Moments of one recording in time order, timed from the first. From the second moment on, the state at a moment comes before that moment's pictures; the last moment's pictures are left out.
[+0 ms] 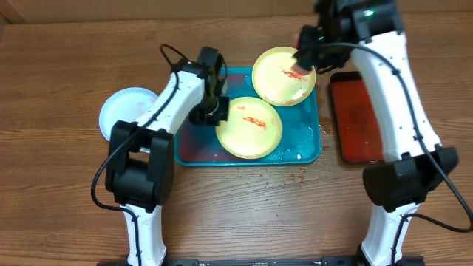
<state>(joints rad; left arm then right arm) -0.30 2.12 1.64 -1.03 0.12 -0.20 0.29 2.07 2.28 -1.36 -0.15 0.43</state>
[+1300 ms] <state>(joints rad) -0.20 2.12 1.54 -0.97 0.09 -0.19 0.52 2.16 1.56 -0.68 -0.19 0.75</state>
